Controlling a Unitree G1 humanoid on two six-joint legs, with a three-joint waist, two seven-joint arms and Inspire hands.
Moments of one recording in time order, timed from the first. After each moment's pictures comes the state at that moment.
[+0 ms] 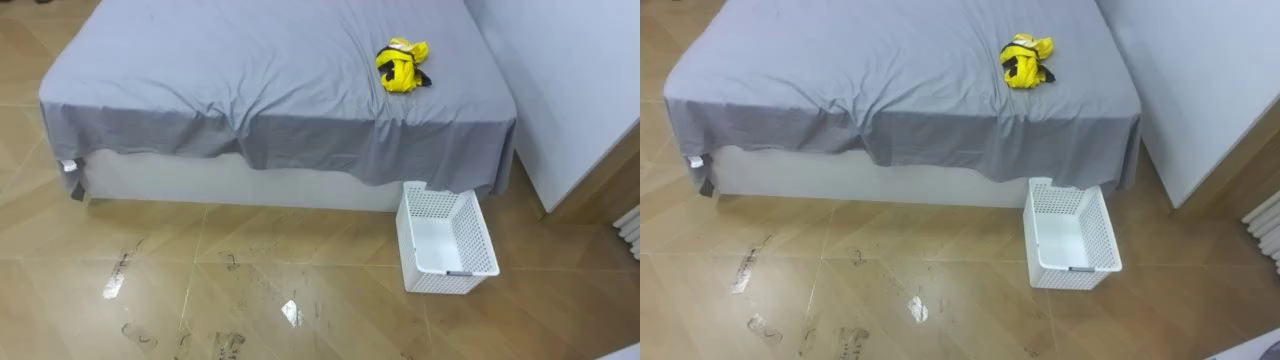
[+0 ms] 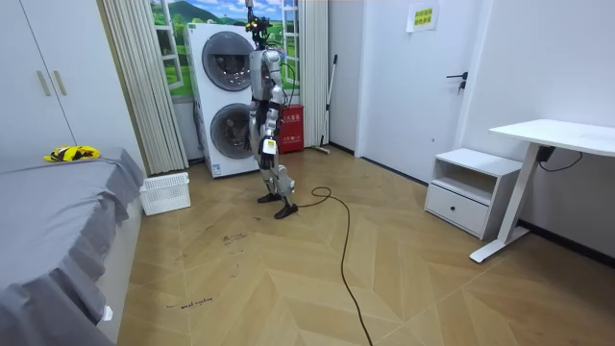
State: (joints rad) left arm 0.16 0.12 -0.08 1.08 -0.12 0.02 0.31; right arm 0.12 -0.18 0.22 1.28 0.86 0.07 0.14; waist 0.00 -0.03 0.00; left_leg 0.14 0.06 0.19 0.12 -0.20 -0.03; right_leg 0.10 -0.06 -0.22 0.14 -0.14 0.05
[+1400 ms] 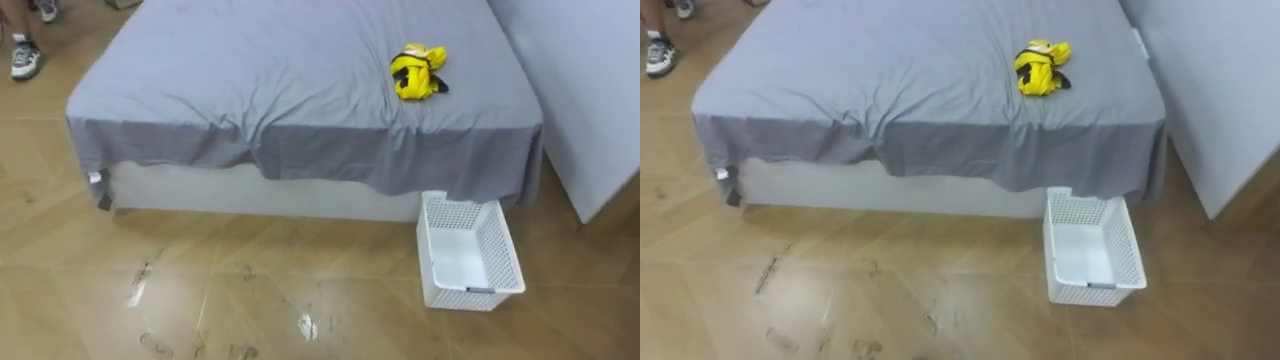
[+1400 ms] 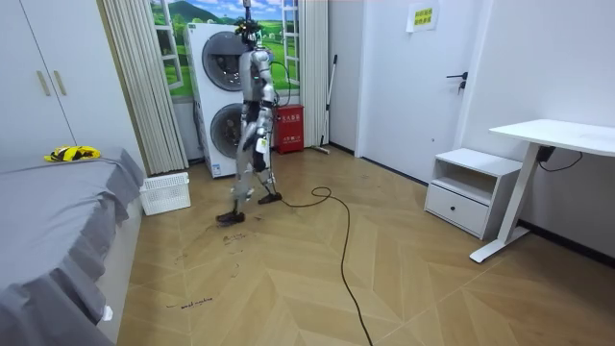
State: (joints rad) left arm 0.24 0.15 -0.05 1.04 -0.52 -0.10 0.17; right arm 0.16 -0.22 0.20 1.23 0.76 0.02 0.08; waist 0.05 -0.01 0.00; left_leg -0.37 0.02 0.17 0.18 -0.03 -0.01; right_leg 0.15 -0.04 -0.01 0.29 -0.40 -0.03
